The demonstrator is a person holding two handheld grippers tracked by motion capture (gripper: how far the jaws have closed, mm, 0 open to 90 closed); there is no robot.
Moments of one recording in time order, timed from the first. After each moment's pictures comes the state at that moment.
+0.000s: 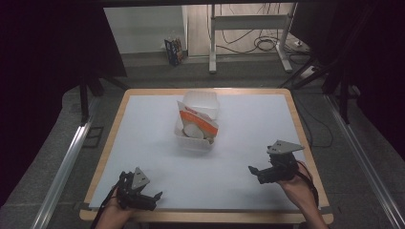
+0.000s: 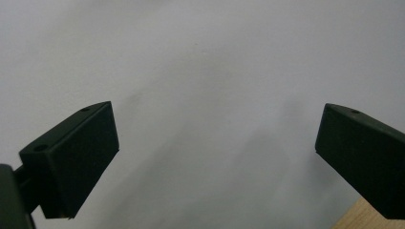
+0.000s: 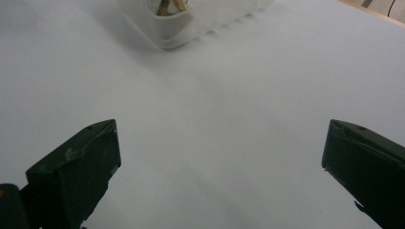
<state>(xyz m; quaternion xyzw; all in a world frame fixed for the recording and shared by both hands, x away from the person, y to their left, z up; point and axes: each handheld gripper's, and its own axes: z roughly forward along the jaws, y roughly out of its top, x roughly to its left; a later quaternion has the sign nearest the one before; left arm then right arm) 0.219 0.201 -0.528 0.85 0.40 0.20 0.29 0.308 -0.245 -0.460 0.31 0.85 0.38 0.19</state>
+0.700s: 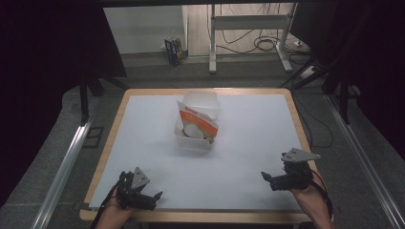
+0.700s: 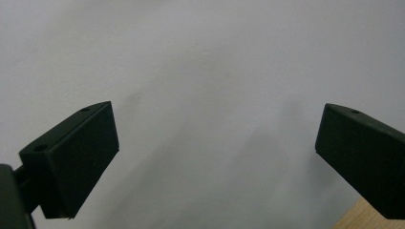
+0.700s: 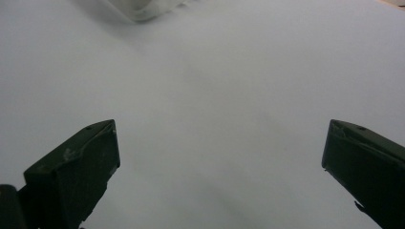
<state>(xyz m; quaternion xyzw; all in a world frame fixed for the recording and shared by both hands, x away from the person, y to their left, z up) 0.220 0.201 -0.528 0.85 0.40 0.20 0.29 0.288 -0.280 -0.466 0.35 0.84 0.36 0.21</state>
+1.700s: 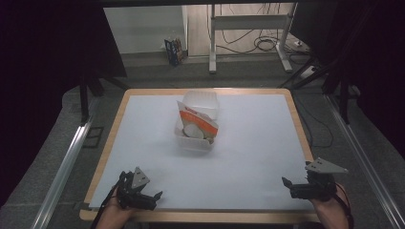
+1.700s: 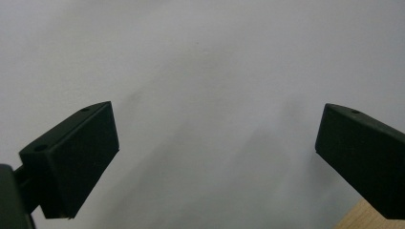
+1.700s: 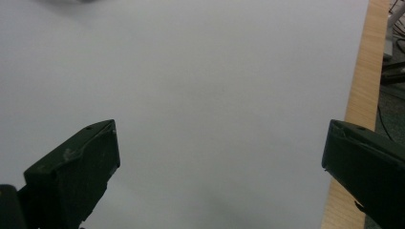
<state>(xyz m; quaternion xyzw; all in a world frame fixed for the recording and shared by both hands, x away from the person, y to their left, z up) 0.220 0.201 -0.528 0.85 0.40 0.20 0.29 0.262 -0.334 -0.472 0.41 0.80 0.35 0.25</state>
